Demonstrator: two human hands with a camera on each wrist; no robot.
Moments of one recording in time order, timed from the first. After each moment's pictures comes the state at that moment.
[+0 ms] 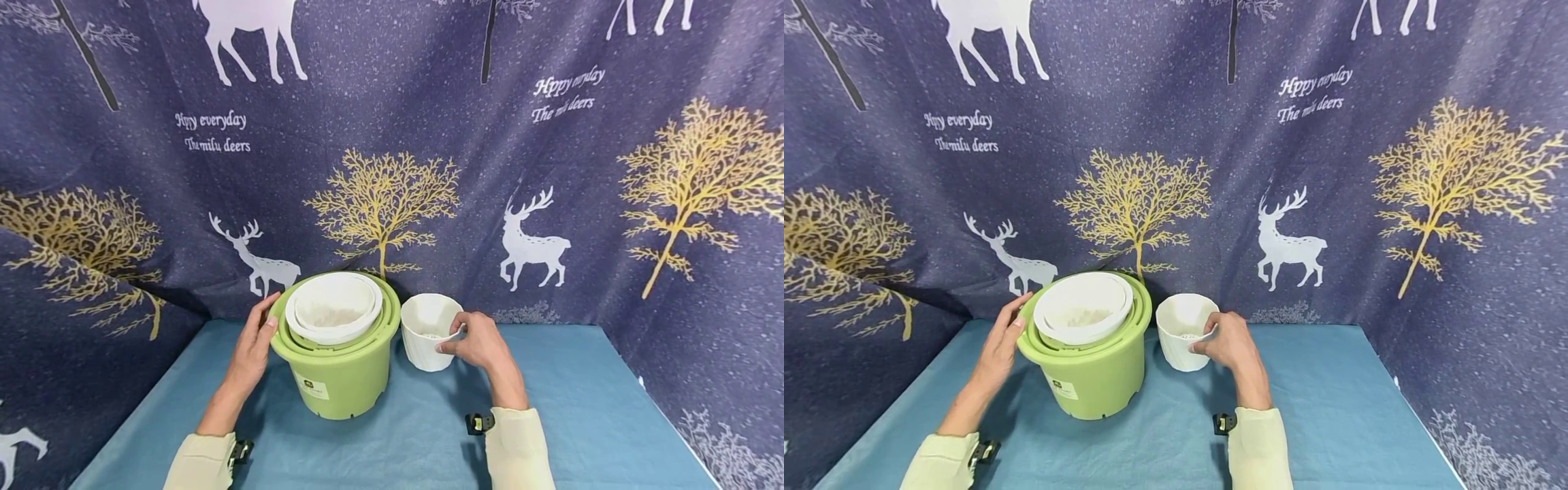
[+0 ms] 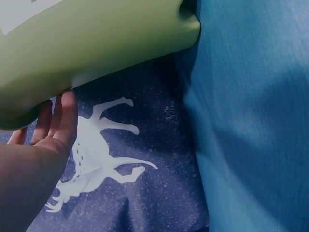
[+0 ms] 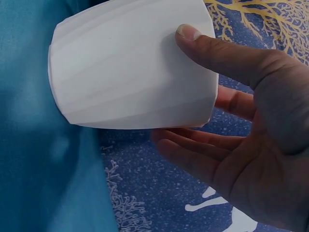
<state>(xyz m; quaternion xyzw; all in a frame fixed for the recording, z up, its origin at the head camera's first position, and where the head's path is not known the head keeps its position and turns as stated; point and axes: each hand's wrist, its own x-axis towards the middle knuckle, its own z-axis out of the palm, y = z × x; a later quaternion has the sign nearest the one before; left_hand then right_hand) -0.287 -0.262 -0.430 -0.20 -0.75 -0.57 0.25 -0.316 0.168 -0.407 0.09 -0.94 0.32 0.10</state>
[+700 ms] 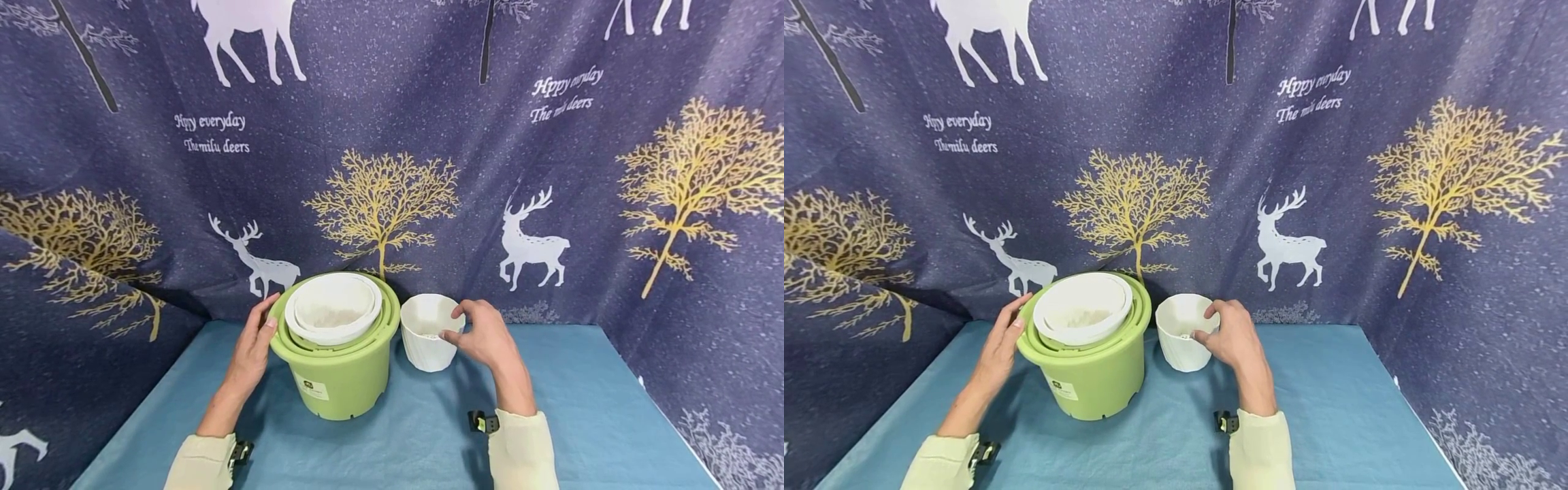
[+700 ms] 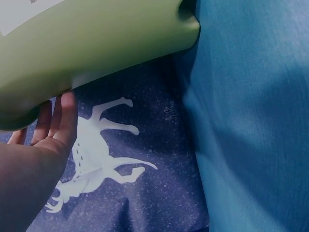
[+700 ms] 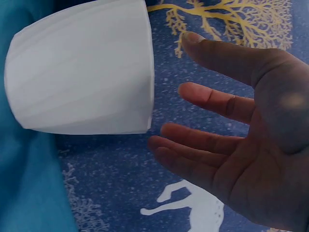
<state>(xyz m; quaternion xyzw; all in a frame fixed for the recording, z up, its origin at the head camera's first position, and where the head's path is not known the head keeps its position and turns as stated) -0.286 -0.261 -0.430 -0.21 -0.75 -0.58 0.25 -0.297 0.168 -0.378 0.13 -0.93 0.29 0.16</state>
